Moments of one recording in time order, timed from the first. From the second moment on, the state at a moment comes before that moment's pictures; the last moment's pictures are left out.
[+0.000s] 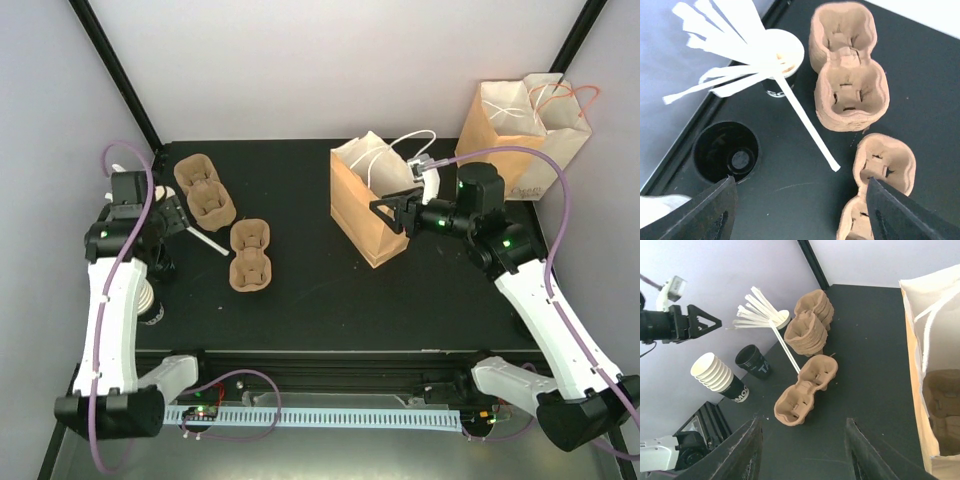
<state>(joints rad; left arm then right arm) 0.09 1.09 1.29 -1.02 -0.18 -0.34 0.41 1.08 1.20 -0.52 -0.60 0.29</state>
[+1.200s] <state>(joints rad) 0.38 1.03 1.10 -1.10 -0.27 -0.76 0.41 1.01 1.15 -0.52 -0.75 0.35</state>
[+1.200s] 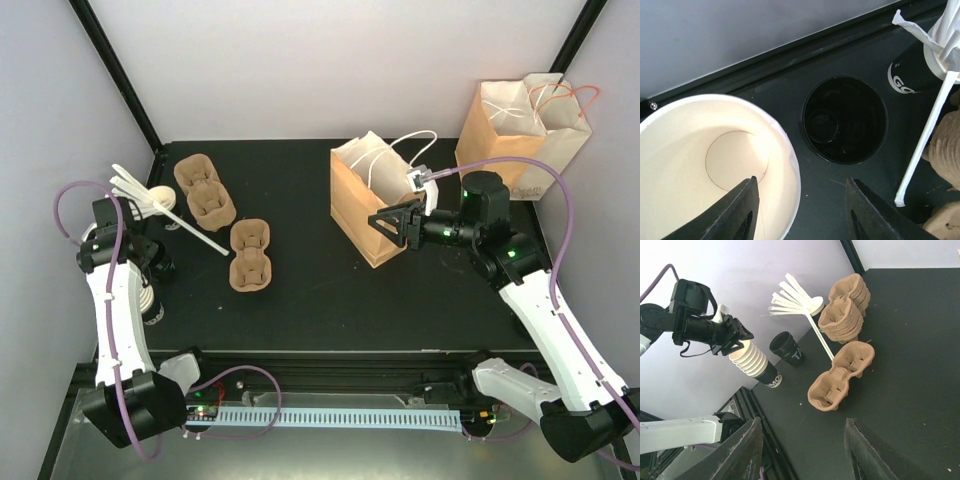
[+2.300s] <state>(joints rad) 0.41 1.09 1.04 -1.01 -0.34 -0.77 0.41 1.01 1.17 -0.52 -0.77 0.35</state>
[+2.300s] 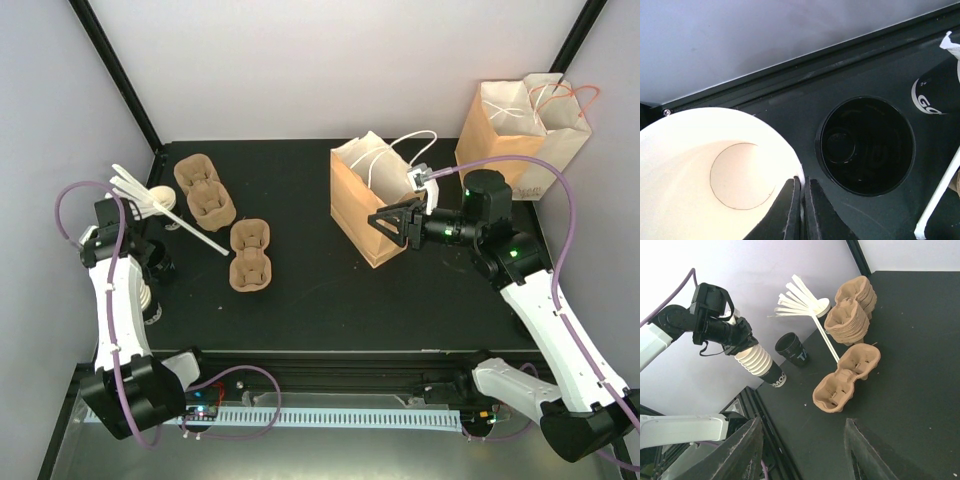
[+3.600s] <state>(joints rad) 0.41 0.97 1.15 -1.24 -0.28 -0.77 1.08 1.68 1.35 -0.01 -0.47 0.25</state>
